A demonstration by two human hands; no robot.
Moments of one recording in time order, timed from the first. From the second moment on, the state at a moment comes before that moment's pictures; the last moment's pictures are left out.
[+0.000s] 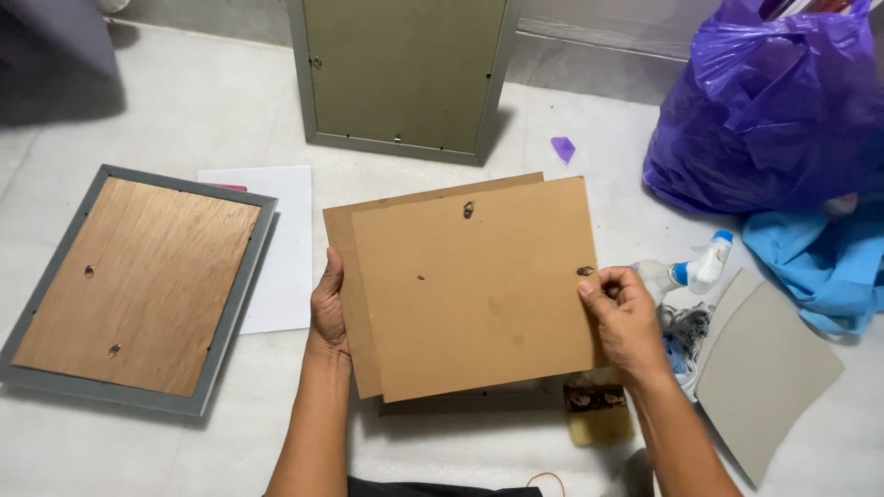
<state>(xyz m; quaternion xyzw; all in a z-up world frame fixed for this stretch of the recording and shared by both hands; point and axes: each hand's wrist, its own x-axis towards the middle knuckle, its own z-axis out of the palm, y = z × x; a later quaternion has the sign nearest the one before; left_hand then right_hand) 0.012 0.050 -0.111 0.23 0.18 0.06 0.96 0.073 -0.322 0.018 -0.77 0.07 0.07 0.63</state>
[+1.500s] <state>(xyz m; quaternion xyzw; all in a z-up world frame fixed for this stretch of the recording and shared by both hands) 0.002 0.026 -0.010 0.36 0.21 0.08 0.91 0.102 -0.374 0.010 -0.58 0.15 0.10 0.80</state>
